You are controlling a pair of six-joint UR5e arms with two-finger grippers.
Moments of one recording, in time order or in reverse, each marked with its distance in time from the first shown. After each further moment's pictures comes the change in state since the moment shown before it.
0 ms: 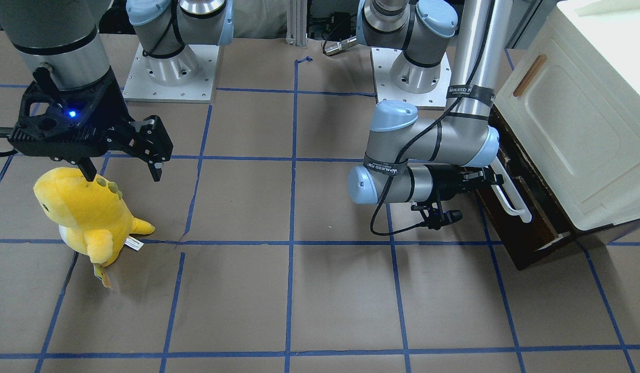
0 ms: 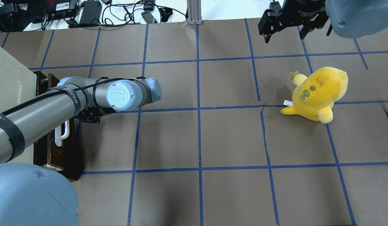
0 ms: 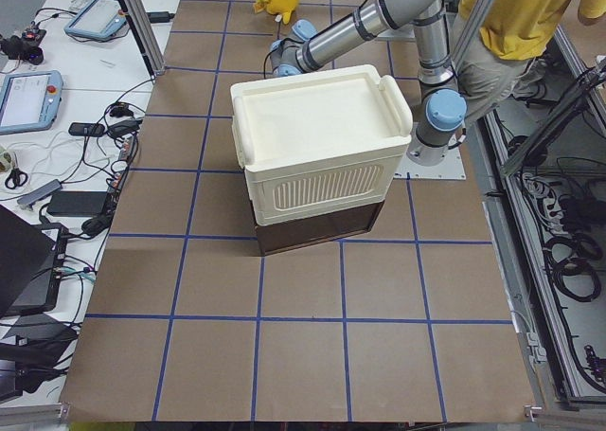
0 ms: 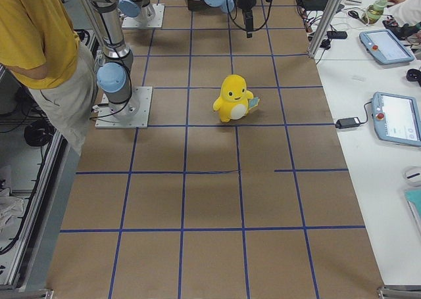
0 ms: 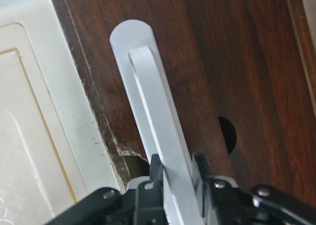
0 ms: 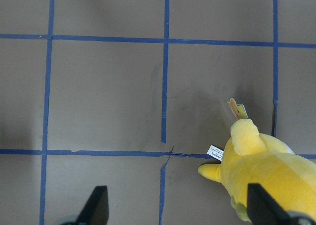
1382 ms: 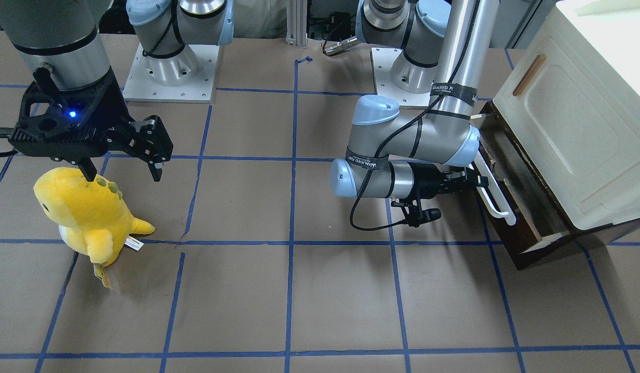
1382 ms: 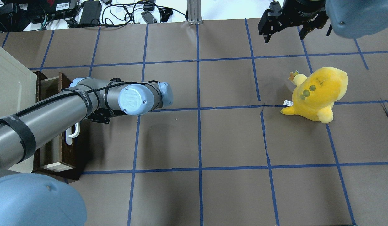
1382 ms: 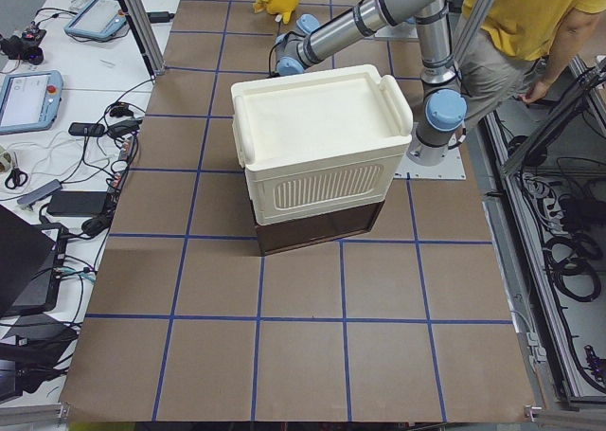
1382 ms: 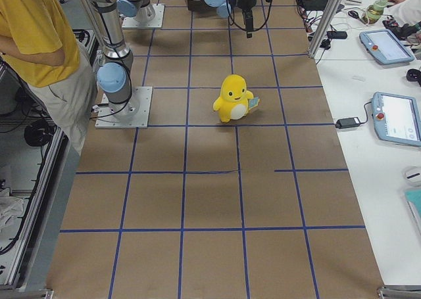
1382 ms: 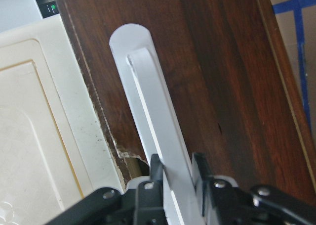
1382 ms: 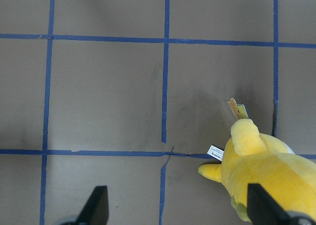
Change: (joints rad) left arm -0.070 -0.006 0.003 0.001 0.000 0.002; right arm 0.000 0.000 0.000 0.000 0.000 0.000
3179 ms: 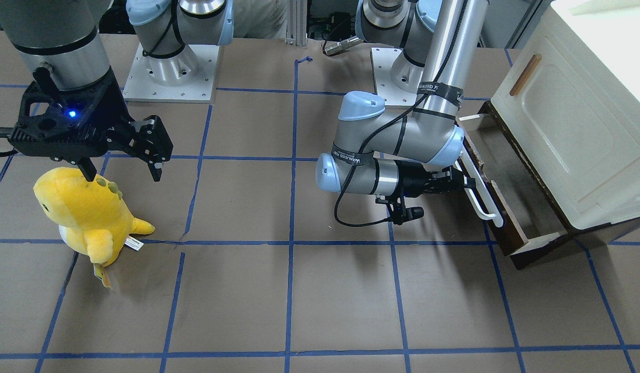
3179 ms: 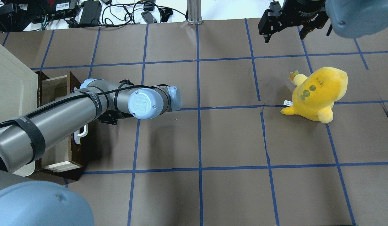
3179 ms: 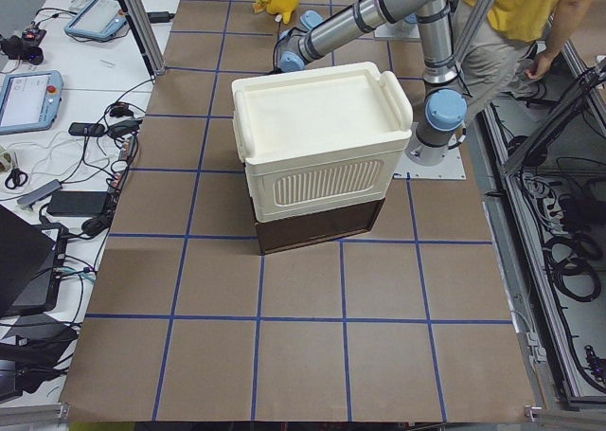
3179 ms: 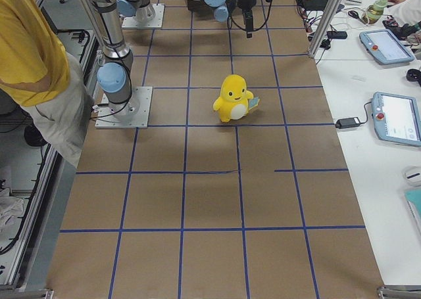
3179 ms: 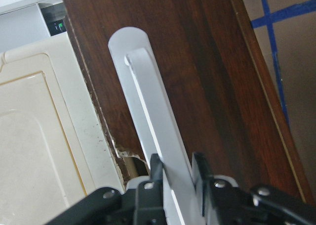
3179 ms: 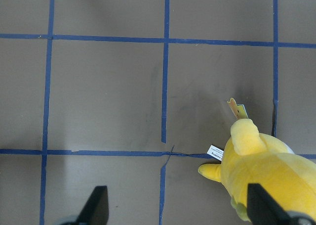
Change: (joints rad) left arm -0.052 -0.009 0.003 0.003 -0.006 0.000; right arm 0.000 0.000 0.000 0.001 0.000 0.000
